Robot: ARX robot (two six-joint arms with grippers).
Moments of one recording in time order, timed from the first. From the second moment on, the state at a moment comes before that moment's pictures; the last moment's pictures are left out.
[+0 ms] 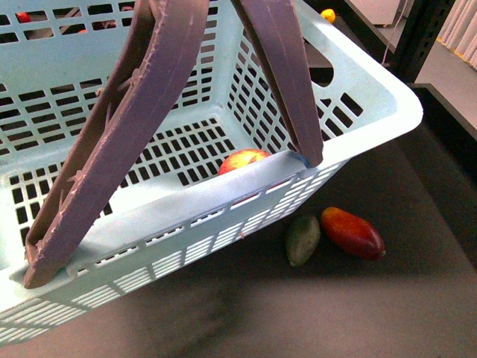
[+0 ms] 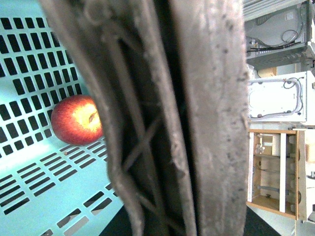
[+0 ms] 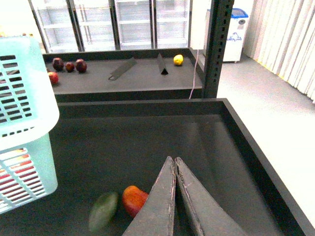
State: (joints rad) left arm -0.45 1.39 1.16 -0.36 0.26 -0.88; right arm 0.00 0.01 0.02 0.00 0.00 0.00
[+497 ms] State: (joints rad) left arm -0.45 1.39 1.16 -0.36 0.26 -0.88; right arm 0.00 0.01 0.02 0.00 0.00 0.00
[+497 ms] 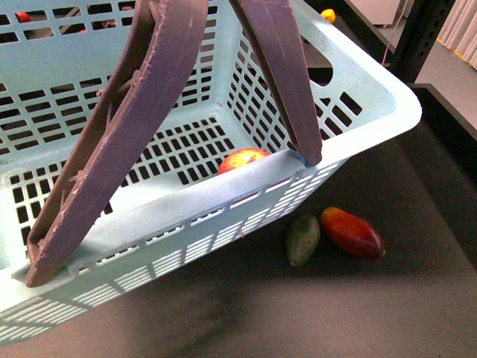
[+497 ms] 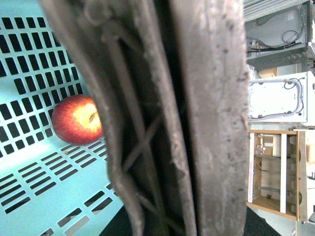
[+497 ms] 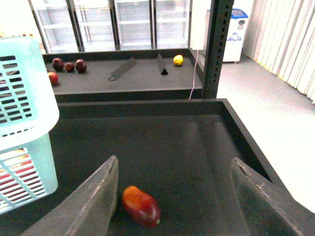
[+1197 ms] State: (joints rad) left arm -0.41 1.43 1.18 -0.27 -0.13 -0.55; right arm 0.00 0.01 0.02 0.00 0.00 0.00
